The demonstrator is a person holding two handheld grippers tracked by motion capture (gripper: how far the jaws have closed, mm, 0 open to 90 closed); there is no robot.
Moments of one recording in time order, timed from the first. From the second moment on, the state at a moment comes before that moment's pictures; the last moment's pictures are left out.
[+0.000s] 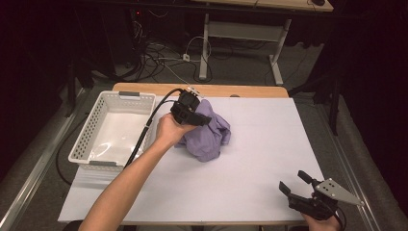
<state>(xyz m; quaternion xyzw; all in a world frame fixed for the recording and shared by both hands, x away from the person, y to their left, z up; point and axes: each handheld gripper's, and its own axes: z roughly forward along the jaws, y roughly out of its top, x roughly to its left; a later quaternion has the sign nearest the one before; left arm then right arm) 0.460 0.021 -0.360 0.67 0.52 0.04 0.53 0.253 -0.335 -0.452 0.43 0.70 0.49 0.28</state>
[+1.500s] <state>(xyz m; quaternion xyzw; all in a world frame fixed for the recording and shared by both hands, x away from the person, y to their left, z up) 0.432 0.079 -0.336 0.63 0.52 0.06 0.57 0.253 -0.335 -0.452 0.43 0.70 0.49 0.27</state>
